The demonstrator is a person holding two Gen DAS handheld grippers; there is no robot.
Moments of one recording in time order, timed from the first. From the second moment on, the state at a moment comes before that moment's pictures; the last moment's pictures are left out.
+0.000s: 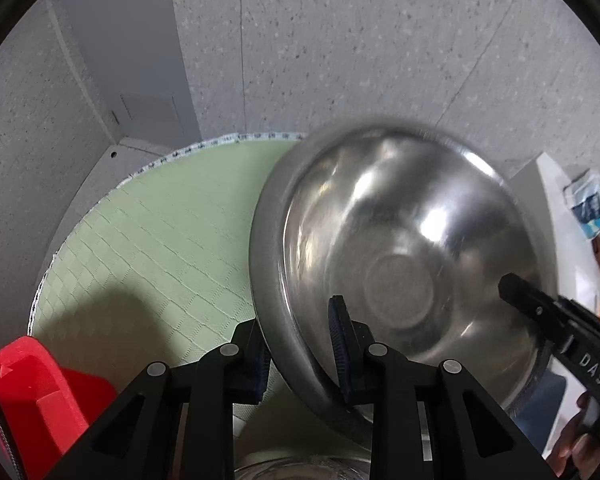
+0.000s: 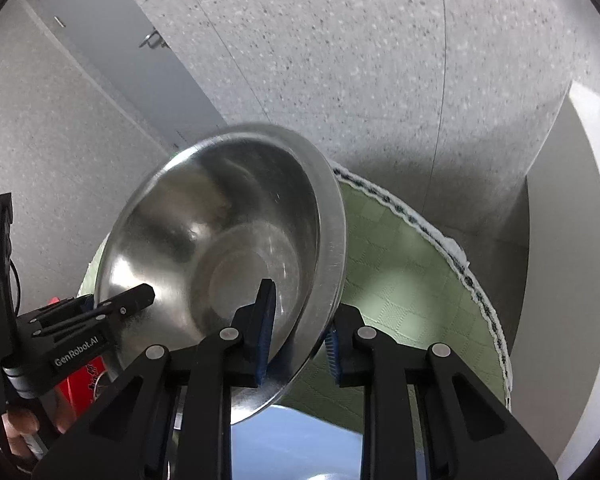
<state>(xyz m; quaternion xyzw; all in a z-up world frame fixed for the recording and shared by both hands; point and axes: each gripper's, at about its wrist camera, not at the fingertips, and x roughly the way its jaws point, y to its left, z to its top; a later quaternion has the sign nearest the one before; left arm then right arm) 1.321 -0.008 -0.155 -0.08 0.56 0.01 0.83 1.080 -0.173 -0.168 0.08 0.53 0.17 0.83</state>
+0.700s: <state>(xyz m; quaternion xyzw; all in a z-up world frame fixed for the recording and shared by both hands) 1.130 0.129 -0.068 -0.07 0.44 0.03 0.89 0.944 -0.039 -0.078 0.04 0.44 0.24 0.87</state>
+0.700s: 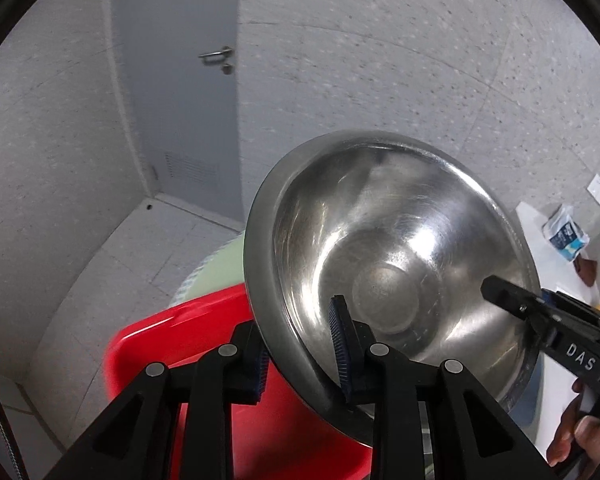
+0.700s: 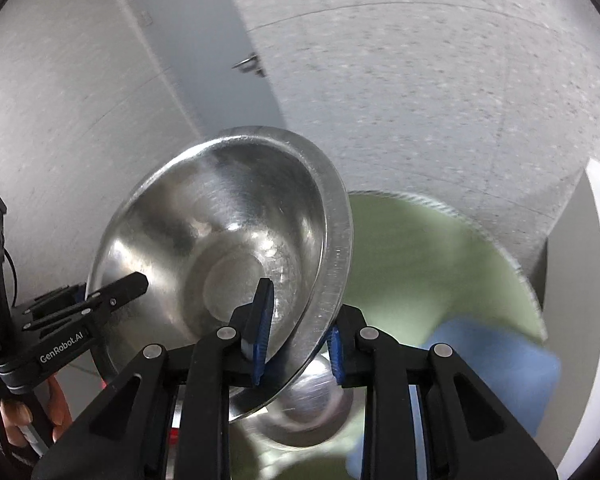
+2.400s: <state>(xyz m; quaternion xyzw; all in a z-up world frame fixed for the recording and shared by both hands) 1.072 0.213 -0.134 -0.09 0.50 0.02 0.86 0.833 0.080 -0.154 0.01 0.51 0.22 0.83</state>
